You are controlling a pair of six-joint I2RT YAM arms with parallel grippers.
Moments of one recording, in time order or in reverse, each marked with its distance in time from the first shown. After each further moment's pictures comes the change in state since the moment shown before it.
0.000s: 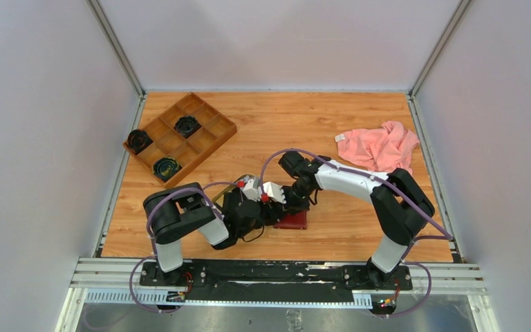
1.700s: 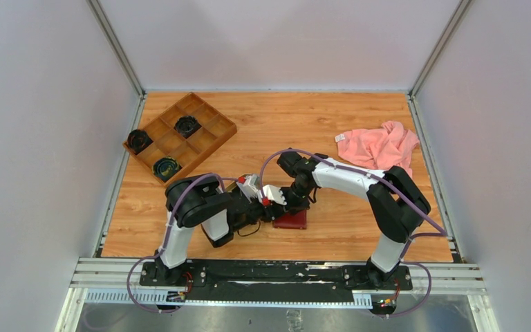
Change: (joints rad) left arm 0.128 0.206 -0.023 0.401 0.283 0.024; right arm 0.005 0.035 0.039 -0.063 -0.021 -0.126
